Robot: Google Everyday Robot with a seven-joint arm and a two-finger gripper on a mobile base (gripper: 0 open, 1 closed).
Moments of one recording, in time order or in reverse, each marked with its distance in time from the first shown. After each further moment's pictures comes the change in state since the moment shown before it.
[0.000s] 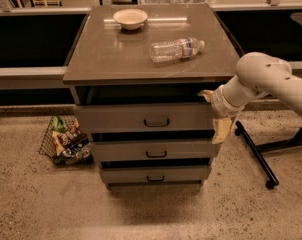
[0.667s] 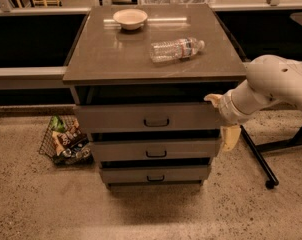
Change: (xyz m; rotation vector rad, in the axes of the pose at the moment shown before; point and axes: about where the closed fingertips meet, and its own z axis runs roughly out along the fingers) arm -0.011 0.041 -0.038 0.008 0.042 0.022
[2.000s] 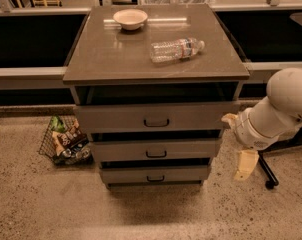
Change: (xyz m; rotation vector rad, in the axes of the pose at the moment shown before) arm -0.012 0.090 -0.042 -0.089 0.040 0.233
